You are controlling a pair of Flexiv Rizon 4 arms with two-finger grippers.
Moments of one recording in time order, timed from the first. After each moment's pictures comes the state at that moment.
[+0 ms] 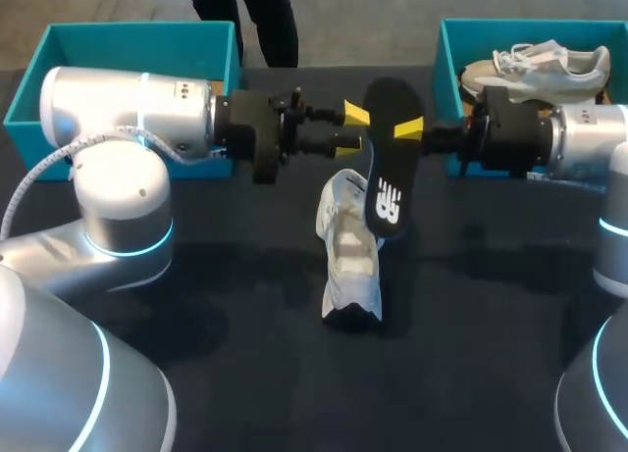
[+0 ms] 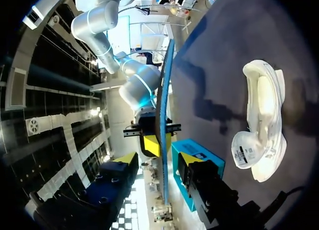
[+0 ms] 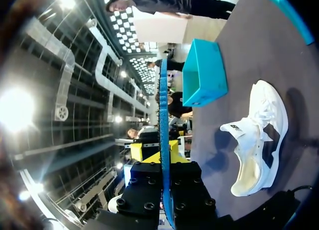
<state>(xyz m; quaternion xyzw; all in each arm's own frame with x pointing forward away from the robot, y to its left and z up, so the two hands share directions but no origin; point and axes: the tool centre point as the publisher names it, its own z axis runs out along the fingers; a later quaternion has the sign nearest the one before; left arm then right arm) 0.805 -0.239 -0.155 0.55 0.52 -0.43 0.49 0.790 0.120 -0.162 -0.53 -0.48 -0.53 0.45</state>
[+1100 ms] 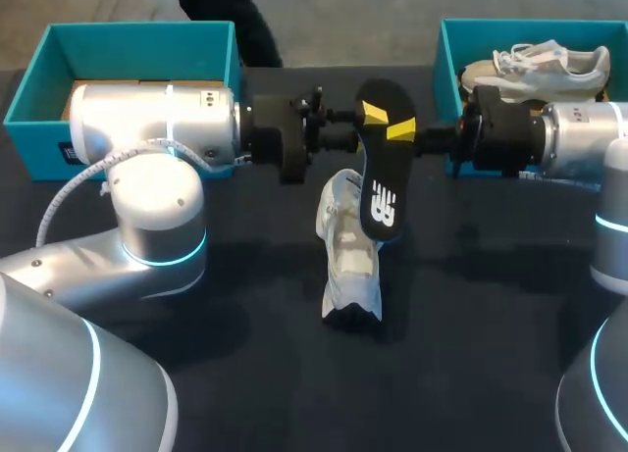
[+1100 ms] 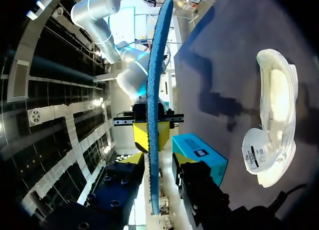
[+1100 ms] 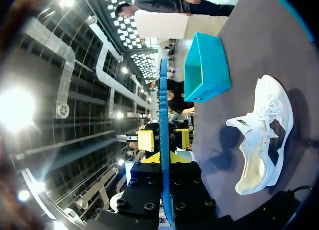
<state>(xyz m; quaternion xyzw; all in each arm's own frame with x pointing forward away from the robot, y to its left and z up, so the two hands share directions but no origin) 0.821 -0.267 -0.164 0.52 0.54 -0.43 0.51 0.783 0.131 -0.158 -0.52 -0.49 -0.53 0.46</state>
